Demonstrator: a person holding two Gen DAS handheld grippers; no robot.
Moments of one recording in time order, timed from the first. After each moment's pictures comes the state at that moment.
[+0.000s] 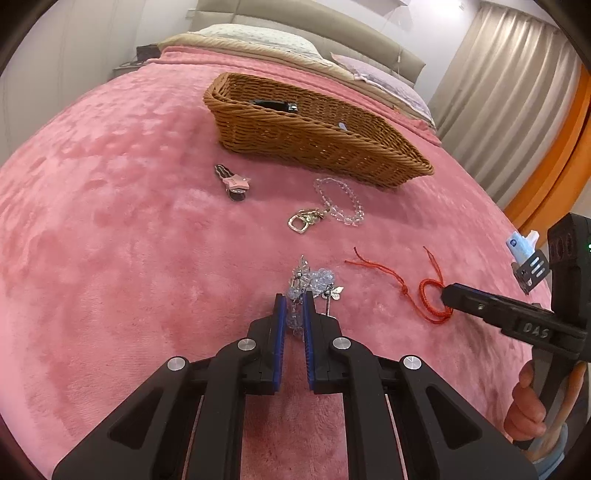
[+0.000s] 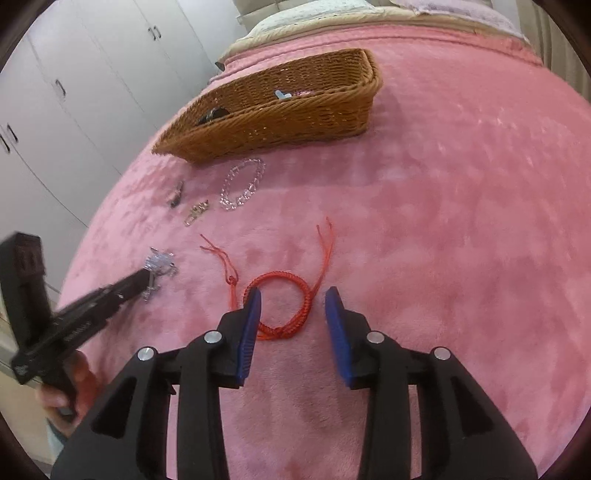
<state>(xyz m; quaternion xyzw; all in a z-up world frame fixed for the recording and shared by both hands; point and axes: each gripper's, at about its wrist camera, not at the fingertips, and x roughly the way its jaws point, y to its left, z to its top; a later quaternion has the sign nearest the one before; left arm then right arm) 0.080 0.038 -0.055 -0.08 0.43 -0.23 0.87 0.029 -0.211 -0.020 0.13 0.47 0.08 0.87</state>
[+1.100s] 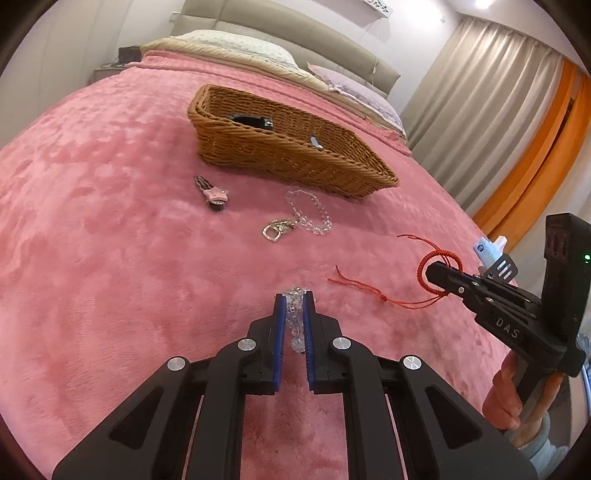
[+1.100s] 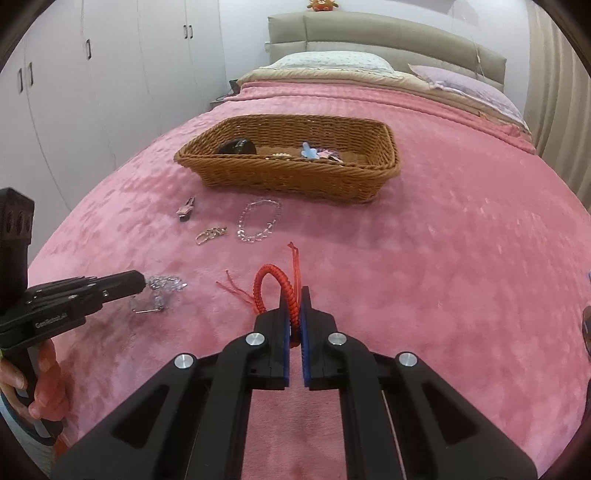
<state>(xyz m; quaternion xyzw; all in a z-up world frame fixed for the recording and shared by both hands) 0.071 0.052 -0.044 -0.11 0.40 -0.29 0.86 0.014 -0.180 0.015 0.01 0.39 0.05 0.92</state>
